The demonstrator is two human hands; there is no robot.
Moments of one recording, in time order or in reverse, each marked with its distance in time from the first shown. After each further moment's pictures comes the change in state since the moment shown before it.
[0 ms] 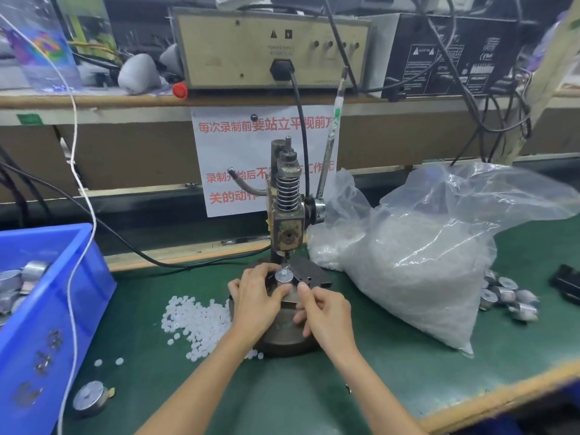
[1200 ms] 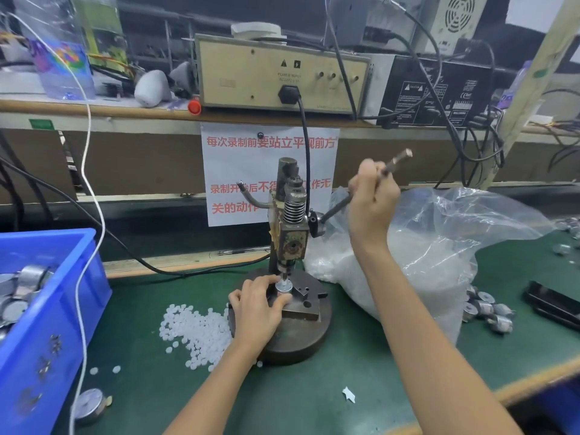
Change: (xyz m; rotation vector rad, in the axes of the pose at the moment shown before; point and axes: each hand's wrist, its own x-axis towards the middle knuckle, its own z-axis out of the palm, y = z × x) left_hand -0.007 -0.001 0.001 -0.023 0.054 0.025; right_hand 0.064 -0.156 -0.050 0.322 0.448 -0.578
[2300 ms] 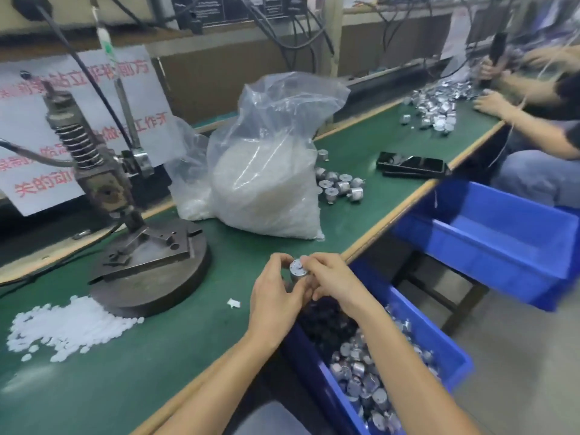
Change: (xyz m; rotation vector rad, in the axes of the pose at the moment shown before) left_hand -0.150 0.141 0.074 -0.331 -0.465 0.153; right_hand -0.161 0.050 -0.241 -0.222 -0.273 0.946
